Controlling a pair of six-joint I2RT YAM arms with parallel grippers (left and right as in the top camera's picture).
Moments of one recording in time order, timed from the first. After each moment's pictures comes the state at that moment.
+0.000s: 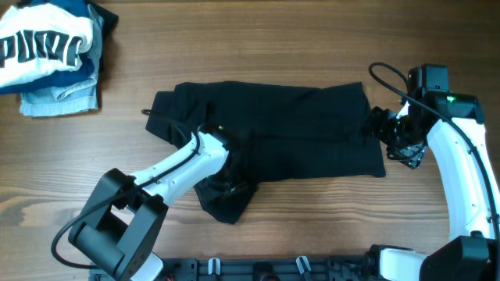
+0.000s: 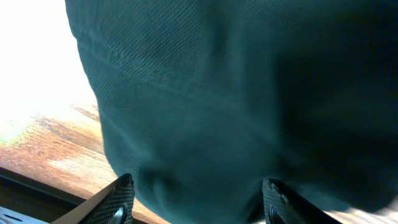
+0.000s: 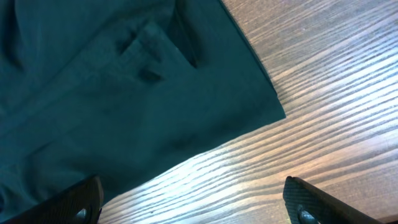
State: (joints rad) left arm -0.65 1.72 1.00 -1.06 0.12 -1.12; right arm -0.11 1.45 1.18 -1.18 -0.10 0.47
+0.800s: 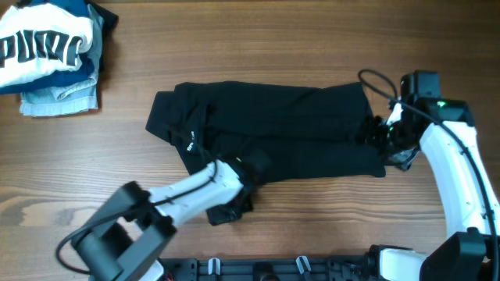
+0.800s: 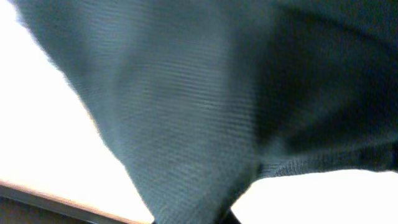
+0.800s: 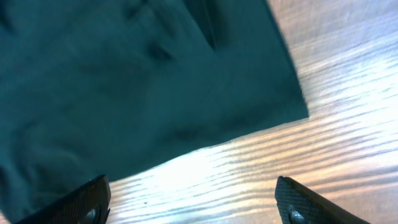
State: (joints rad) left arm -0.83 1.68 0.88 -0.99 0.09 -1.12; right arm -0.09 1.45 1.08 -1.12 -0.16 0.40
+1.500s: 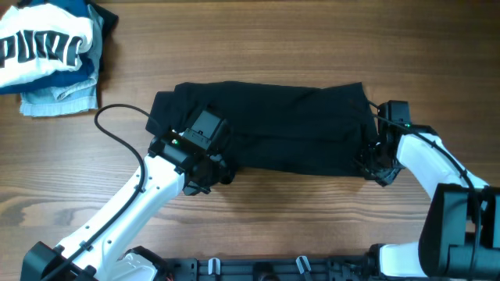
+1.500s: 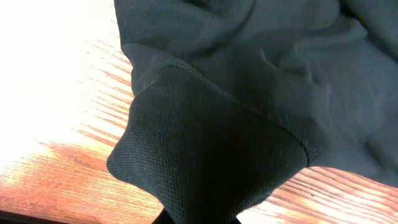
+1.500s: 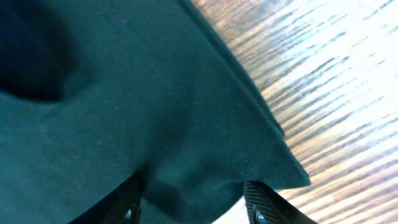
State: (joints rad) left arm -0.55 1.37 0.97 -1.03 0.03 -1.03; right arm -0.08 1.61 0.79 -0.74 0.00 0.60
